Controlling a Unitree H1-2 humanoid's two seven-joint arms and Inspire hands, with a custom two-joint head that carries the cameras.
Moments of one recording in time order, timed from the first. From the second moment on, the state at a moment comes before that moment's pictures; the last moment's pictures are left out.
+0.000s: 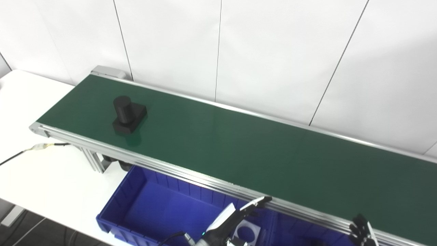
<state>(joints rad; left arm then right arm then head) 0.00 0.12 -0.57 0.36 0.21 -0.43 0.20 0.25 -0.20 0.04 -0.03 -0.06 -0.33 0.10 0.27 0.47</state>
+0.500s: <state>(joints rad) -0.02 0.13 -0.64 0.40 0.21 -0.43 0.28 0.25 -0.19 0.03 -0.10 -0.05 -0.35 0.10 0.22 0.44</state>
